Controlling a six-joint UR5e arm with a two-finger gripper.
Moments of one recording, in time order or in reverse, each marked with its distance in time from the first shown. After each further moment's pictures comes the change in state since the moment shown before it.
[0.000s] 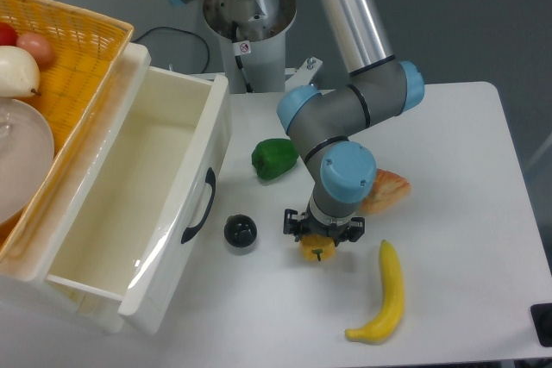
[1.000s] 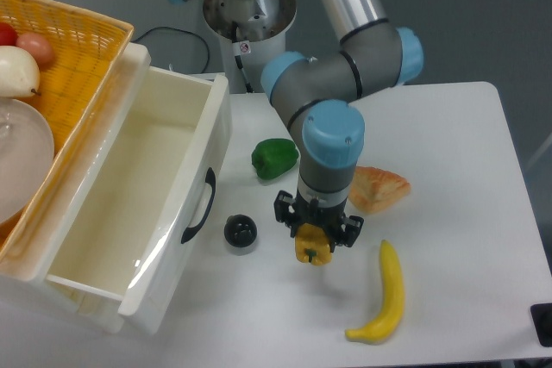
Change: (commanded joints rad) arm -0.026 0.176 0.055 -0.046 -0.014 0.446
